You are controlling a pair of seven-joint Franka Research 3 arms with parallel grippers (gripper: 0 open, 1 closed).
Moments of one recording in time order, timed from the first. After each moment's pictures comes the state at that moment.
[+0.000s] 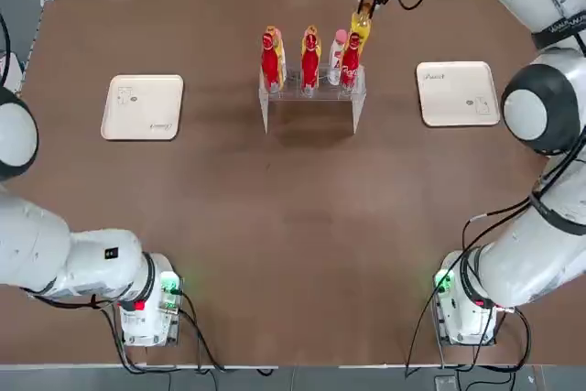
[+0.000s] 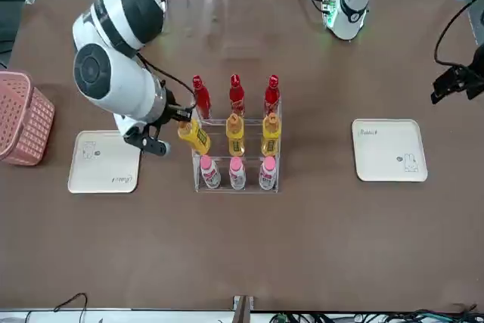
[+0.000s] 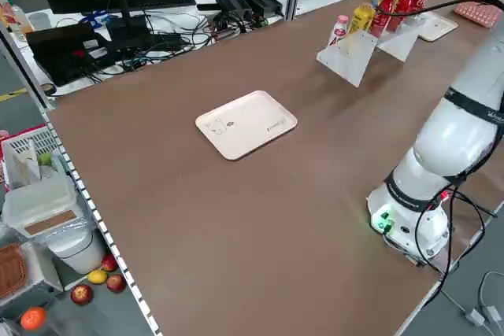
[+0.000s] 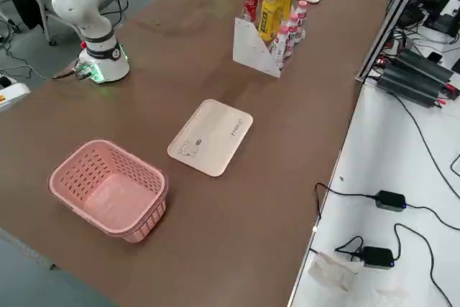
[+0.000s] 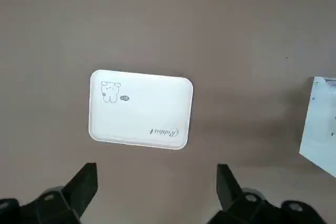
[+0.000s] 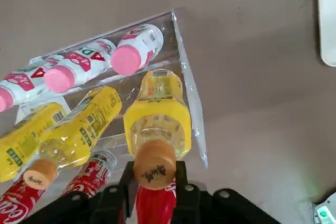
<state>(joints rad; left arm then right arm) 0.06 0.02 -0.04 -1.51 0.03 1.57 -0.05 0.33 0.42 0.15 -1.27 0.22 1.54 0.76</state>
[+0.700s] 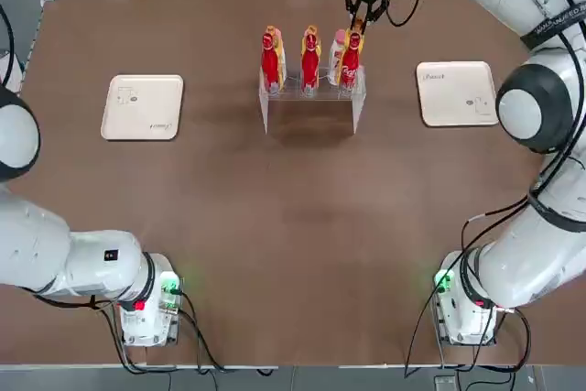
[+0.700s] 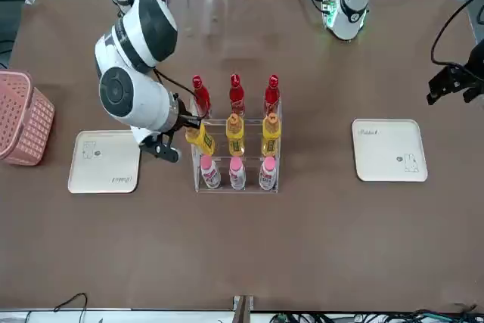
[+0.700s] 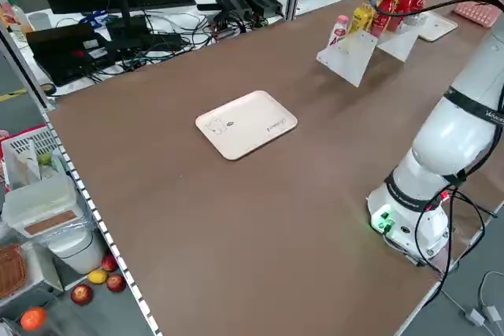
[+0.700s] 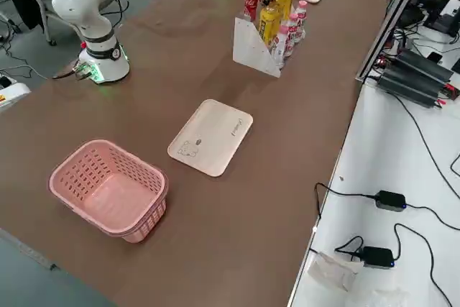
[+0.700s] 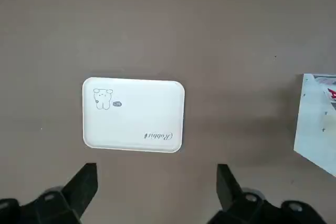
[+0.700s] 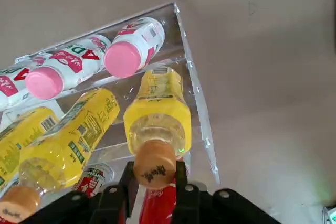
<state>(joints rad) 0.05 0.03 -0.07 -1.50 0.02 1.57 -0.04 0.34 0.44 0.17 -1.34 0.22 1.62 0.78</state>
